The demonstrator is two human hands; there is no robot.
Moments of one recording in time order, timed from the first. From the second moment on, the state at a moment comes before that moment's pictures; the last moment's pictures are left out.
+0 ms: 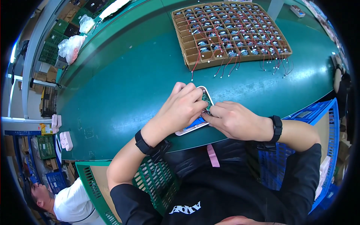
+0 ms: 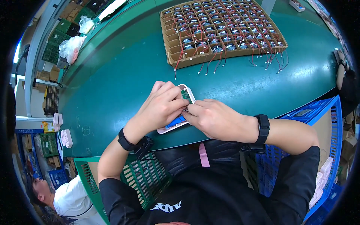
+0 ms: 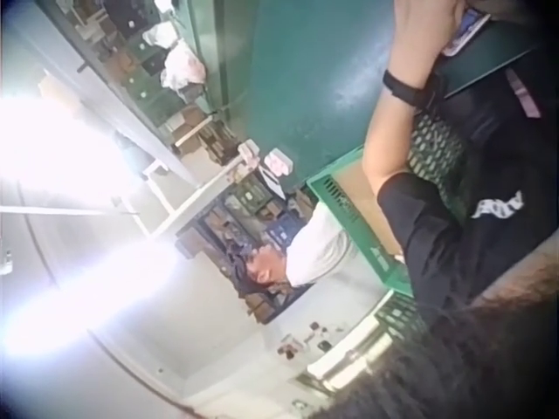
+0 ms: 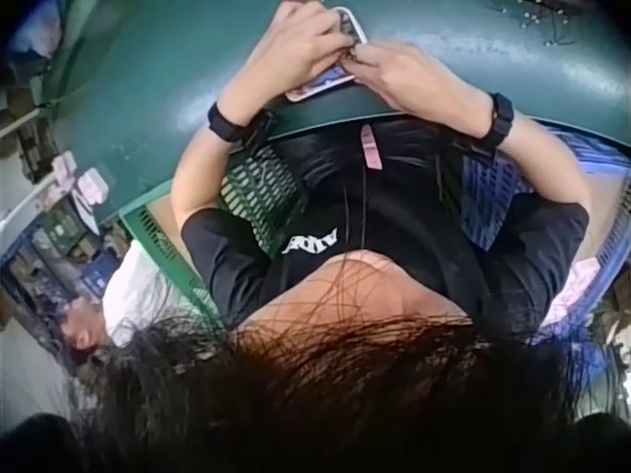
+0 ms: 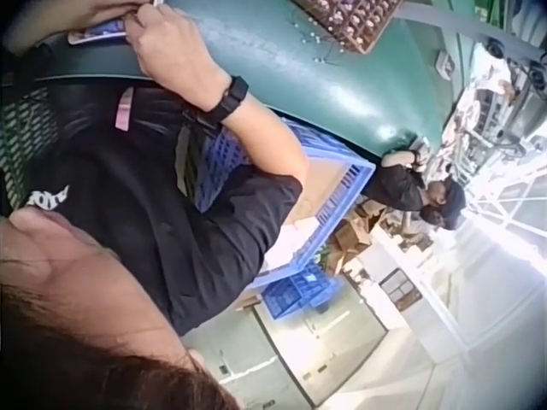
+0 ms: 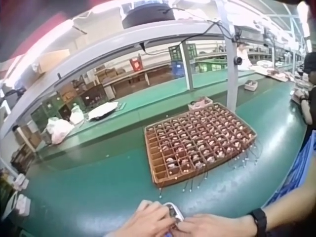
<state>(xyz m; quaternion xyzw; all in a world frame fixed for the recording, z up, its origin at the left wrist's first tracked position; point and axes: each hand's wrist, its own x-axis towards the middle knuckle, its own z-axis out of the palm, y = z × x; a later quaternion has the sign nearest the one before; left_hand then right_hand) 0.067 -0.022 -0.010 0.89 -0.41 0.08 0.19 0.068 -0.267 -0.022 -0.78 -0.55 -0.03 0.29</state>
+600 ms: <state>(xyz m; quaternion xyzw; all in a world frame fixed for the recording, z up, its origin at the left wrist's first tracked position) 0.068 -0.010 0.015 0.84 -0.40 0.01 0.37 0.070 -0.270 -0.014 -0.78 -0.57 0.03 0.27</state>
